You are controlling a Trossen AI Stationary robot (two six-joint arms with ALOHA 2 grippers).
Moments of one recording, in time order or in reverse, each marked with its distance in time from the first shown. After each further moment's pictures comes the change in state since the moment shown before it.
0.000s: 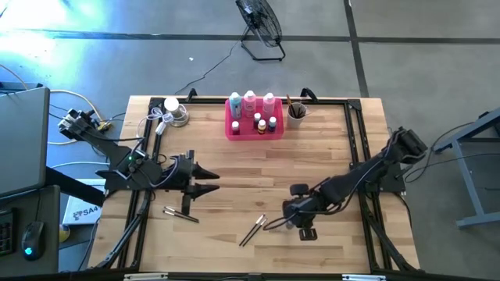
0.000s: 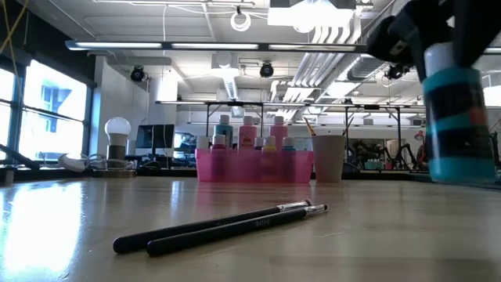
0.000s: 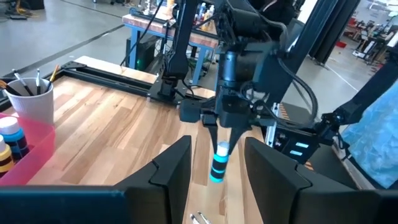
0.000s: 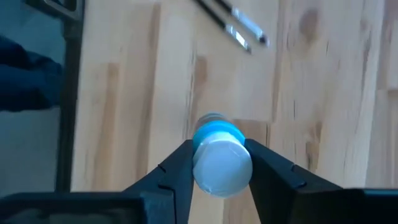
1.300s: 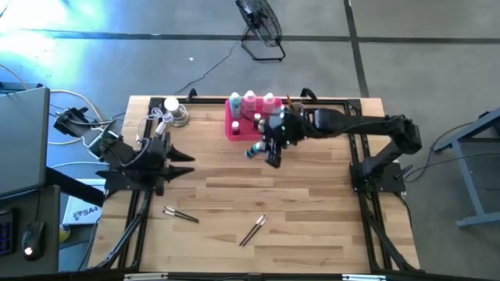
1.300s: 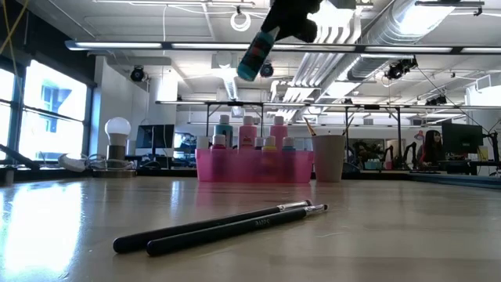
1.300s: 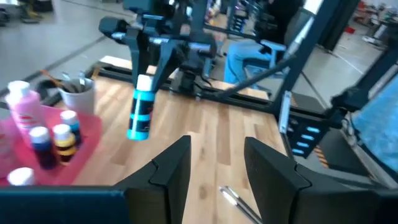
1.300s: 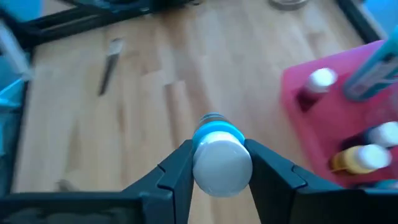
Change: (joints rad) left arm 0.000 -0.299 0.001 -0.346 -0.011 0.027; right arm -0.589 -0.012 0.366 -0.013 -0.028 -0.257
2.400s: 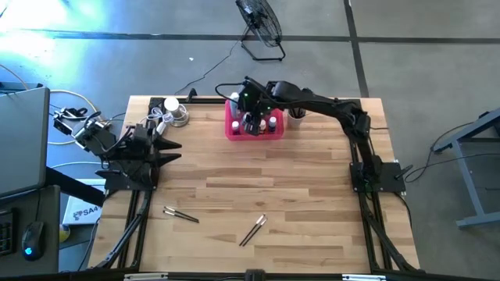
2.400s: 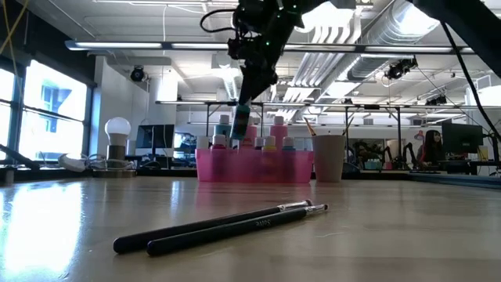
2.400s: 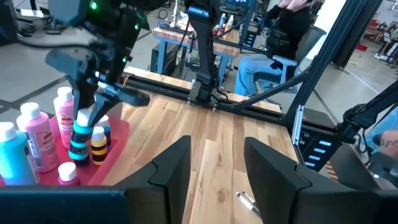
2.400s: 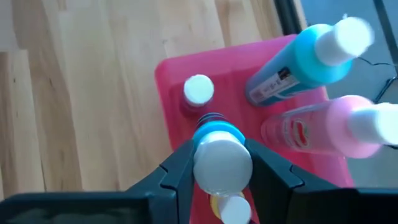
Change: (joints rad) left arm 0.000 -0.161 -0.001 -0.127 -0.067 0.005; right arm -0.279 0.498 0.499 -0.241 0.056 -0.370
